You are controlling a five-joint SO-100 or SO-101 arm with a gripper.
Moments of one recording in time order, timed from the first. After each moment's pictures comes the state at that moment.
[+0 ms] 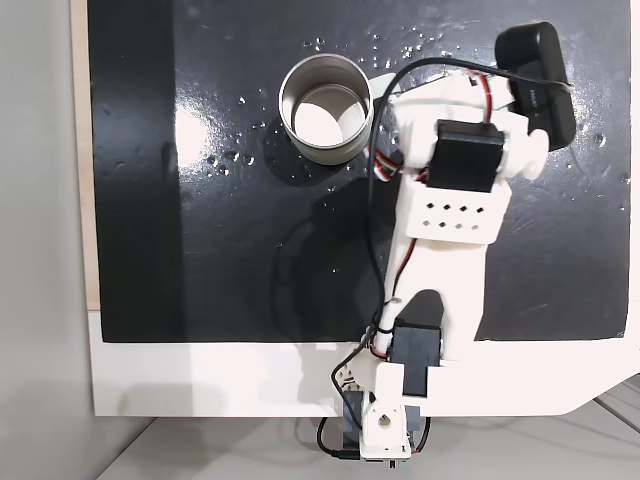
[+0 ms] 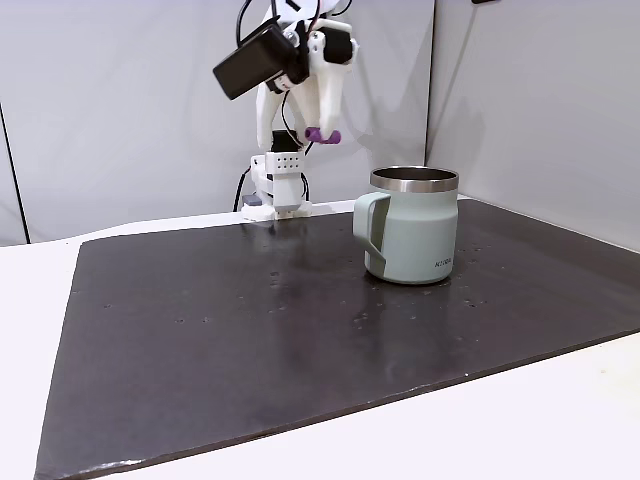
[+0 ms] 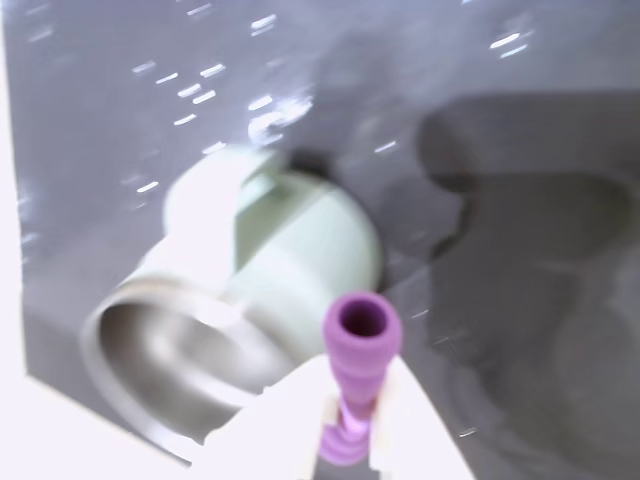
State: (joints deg) arm 1.7 77.9 43.7 103.7 -23.1
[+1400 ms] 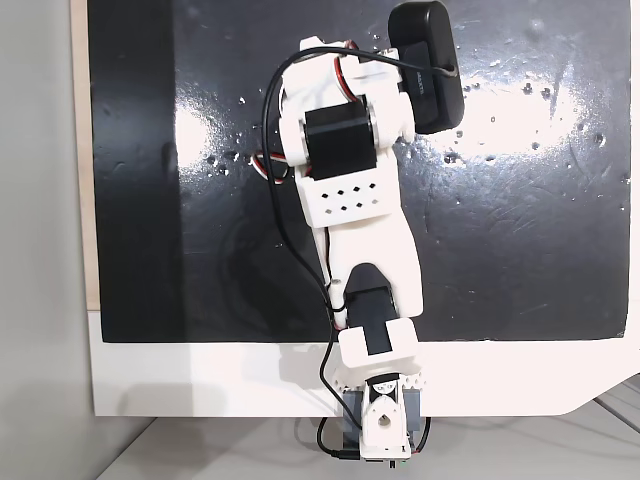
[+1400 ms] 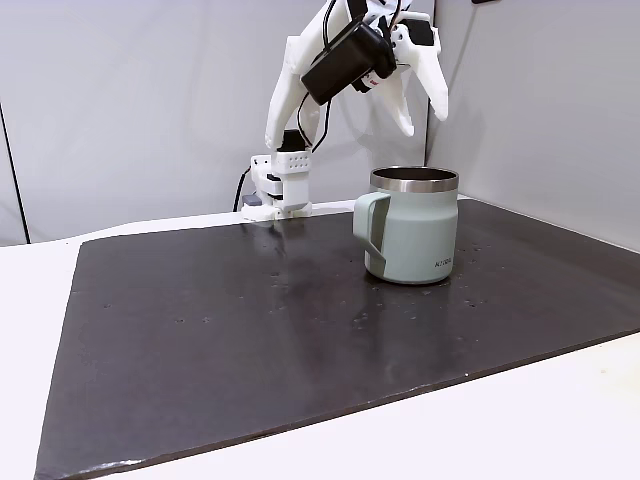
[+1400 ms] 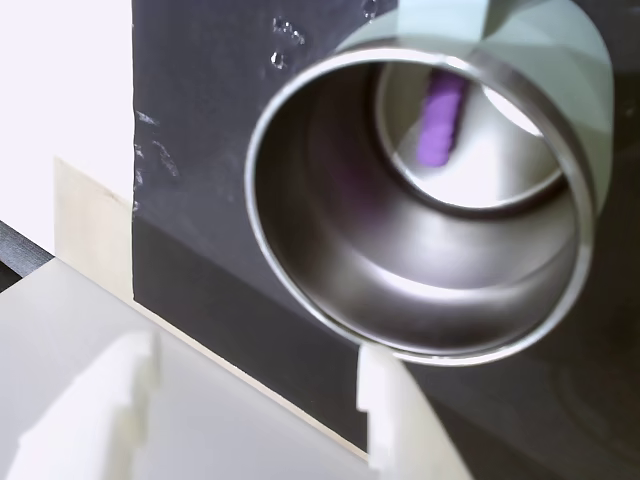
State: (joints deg) arm -13.7 65.7 25.7 103.8 -3.8
